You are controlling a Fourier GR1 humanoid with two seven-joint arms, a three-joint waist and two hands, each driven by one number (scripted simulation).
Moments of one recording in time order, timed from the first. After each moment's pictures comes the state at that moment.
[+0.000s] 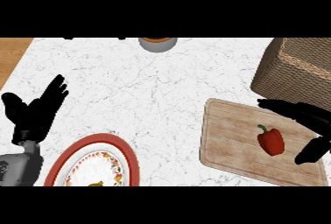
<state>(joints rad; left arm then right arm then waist) -0.18 0.33 0.08 -1.41 0.14 0.00 0.21 -0.28 -0.67 0.13 -1.18 0.63 0.47 -0.69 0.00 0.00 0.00</state>
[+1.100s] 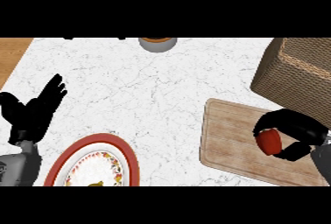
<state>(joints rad) -0.18 0.30 0.14 -1.43 0.10 -0.05 0.24 -0.28 -0.59 0.18 -1.13 0.85 0.33 -0.76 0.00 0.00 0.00</state>
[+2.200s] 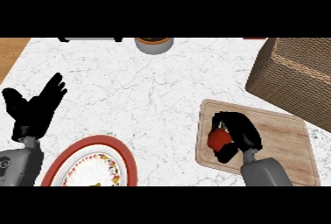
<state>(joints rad) -0.22 0.29 0.16 -1.37 0.08 -0.04 0.22 -0.18 -0.08 0.18 -1.37 0.89 0.13 0.16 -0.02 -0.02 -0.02</state>
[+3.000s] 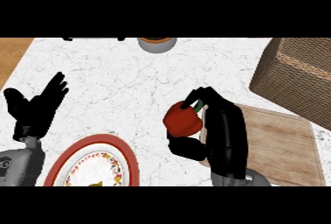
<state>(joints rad) -0.22 0.28 0.15 -1.38 0.07 -0.05 0.23 -0.36 0.00 0.52 -1.88 0.97 -0.27 0.87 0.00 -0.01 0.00</state>
